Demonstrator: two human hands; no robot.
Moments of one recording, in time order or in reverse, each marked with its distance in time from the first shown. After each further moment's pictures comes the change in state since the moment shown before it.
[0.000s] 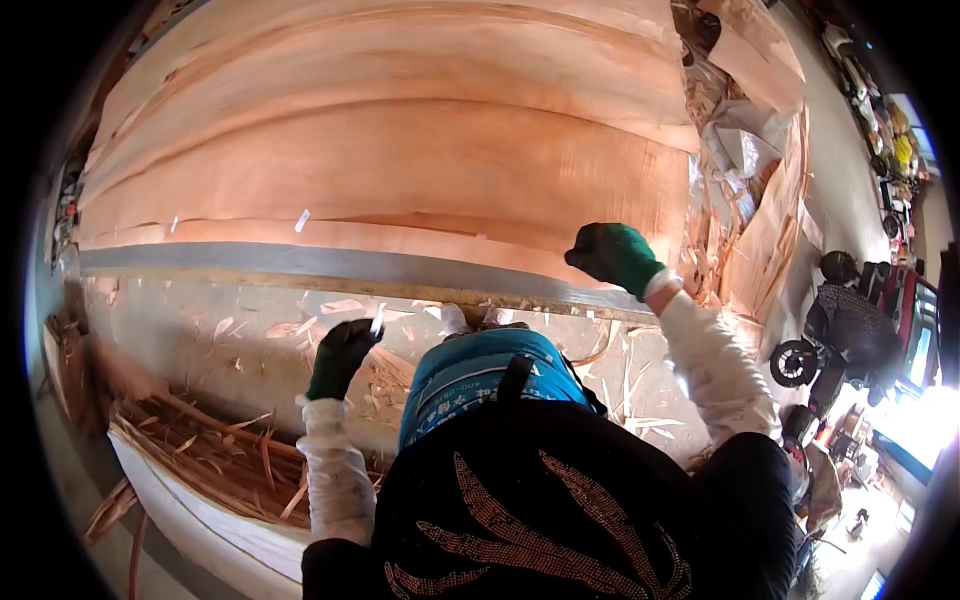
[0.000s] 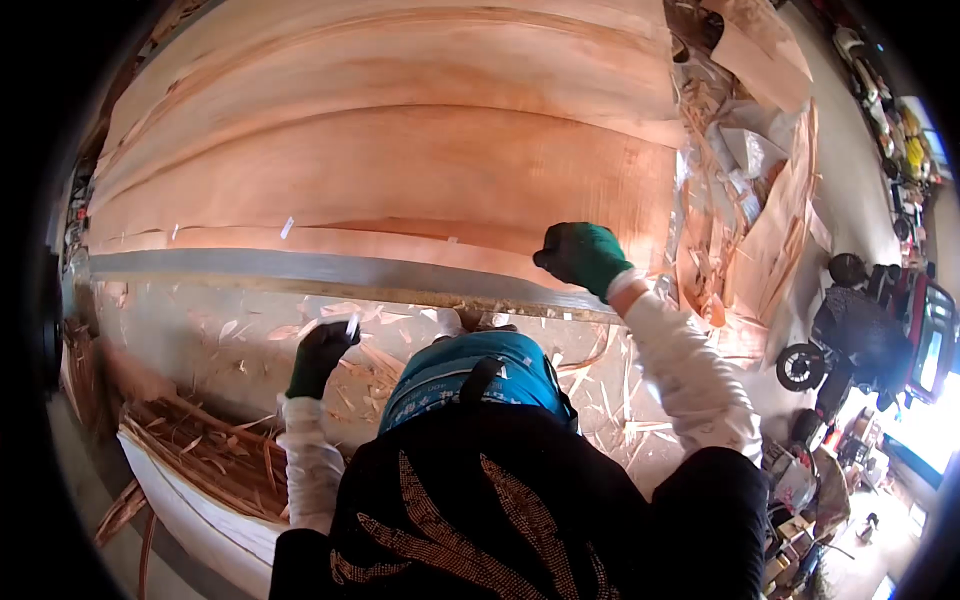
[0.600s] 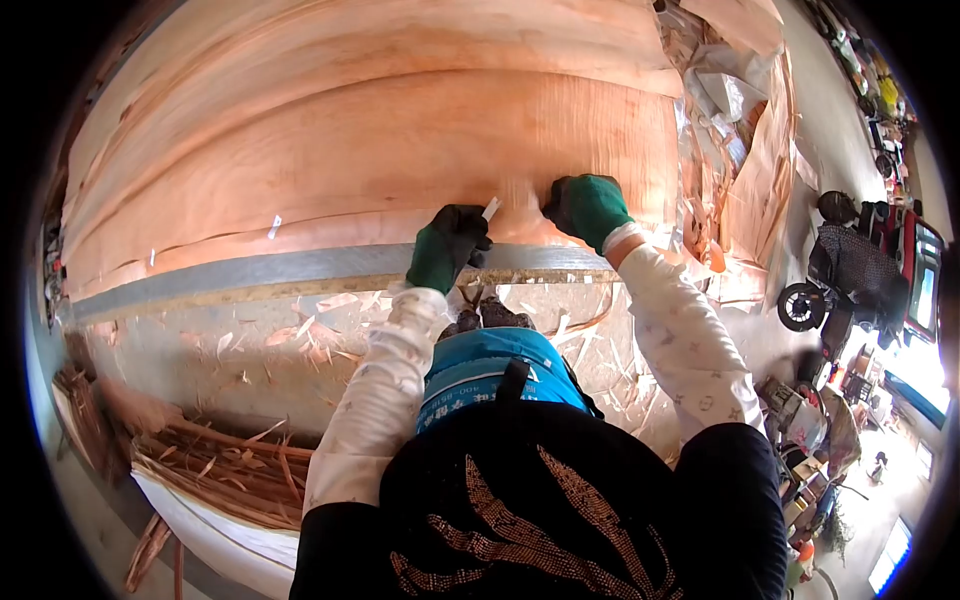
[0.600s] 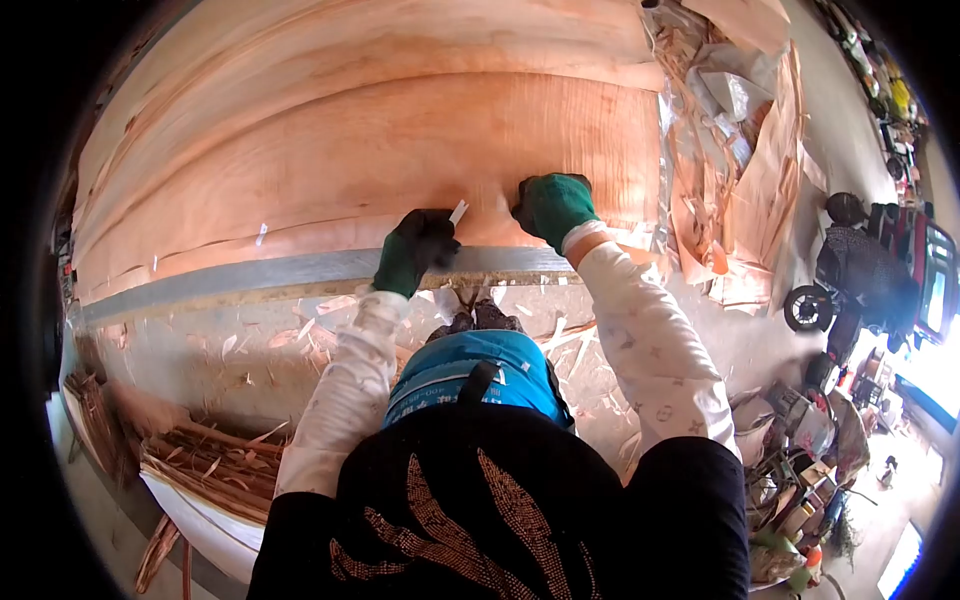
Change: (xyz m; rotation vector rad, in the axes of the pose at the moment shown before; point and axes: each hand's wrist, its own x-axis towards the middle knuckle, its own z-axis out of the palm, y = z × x) left_hand 0.125 0.101 0.157 -0.538 -0.279 -0.157; right_hand 0.028 0.012 0.050 -0.241 0.204 0.074
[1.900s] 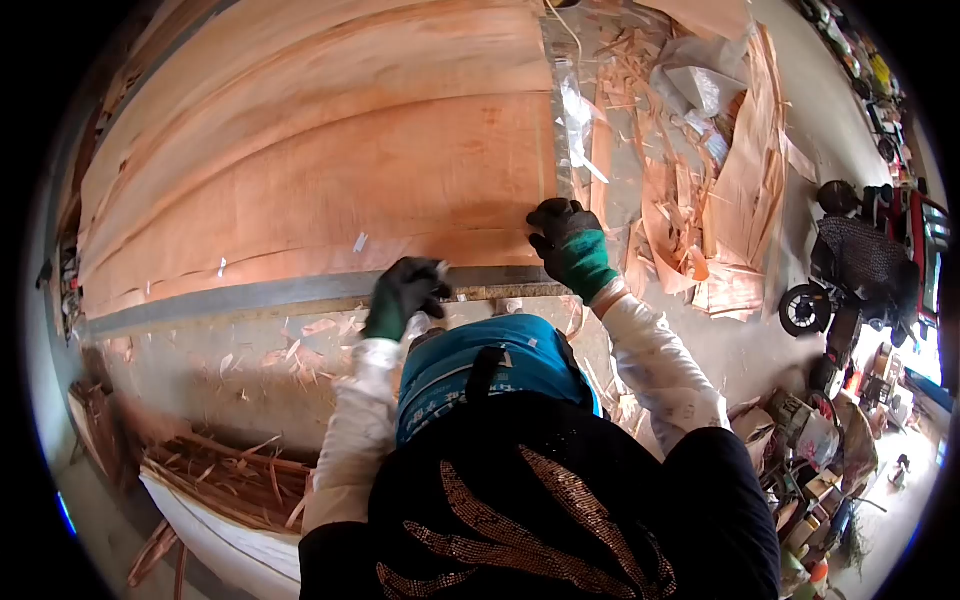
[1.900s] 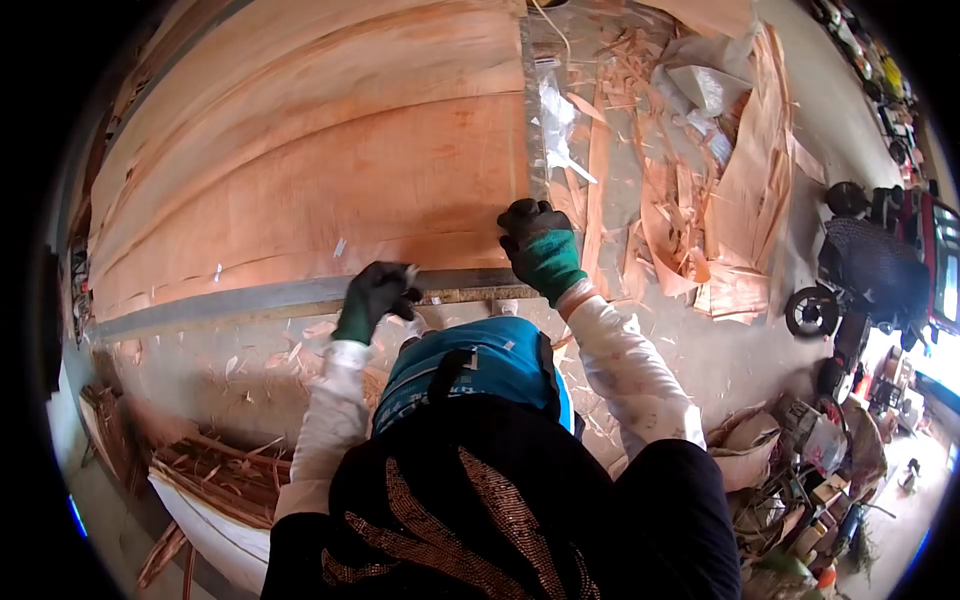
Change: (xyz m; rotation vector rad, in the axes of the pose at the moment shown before) left_hand -0.033 -0.007 0.152 0.158 0.034 -0.091; right_hand -0.116 0.163 -0.007 0.360 0.377 -0.094
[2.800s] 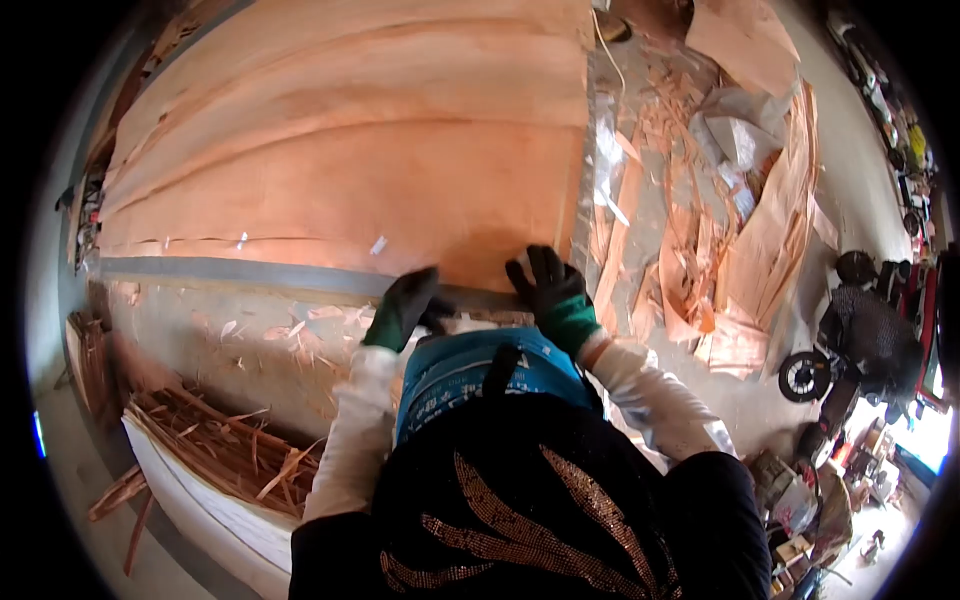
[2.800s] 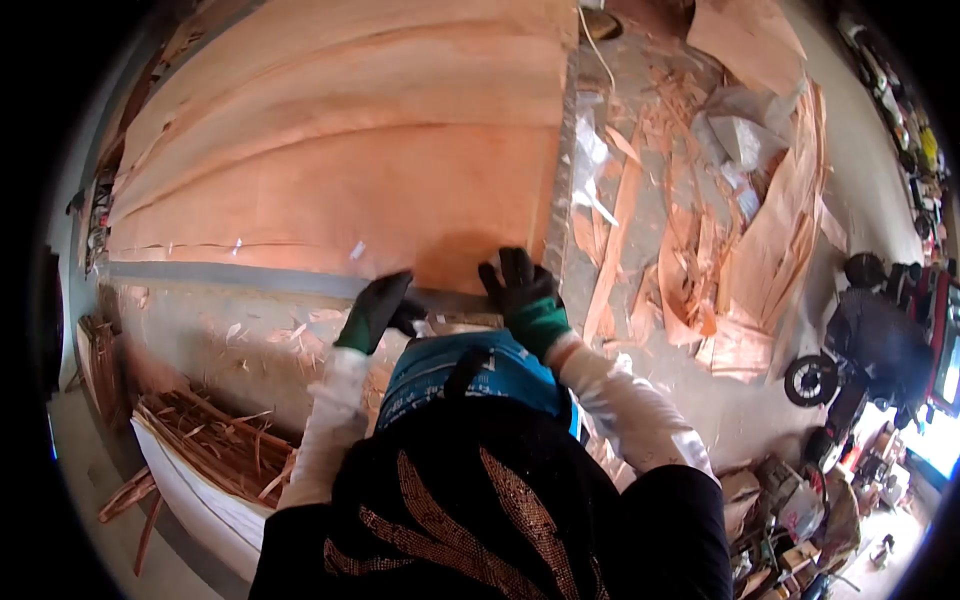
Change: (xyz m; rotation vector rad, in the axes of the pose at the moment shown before) left_hand -0.008 0.006 0.000 -0.051 0.085 -0.160; right_hand -0.022 -0.014 0.023 -0.371 -0.124 -0.342
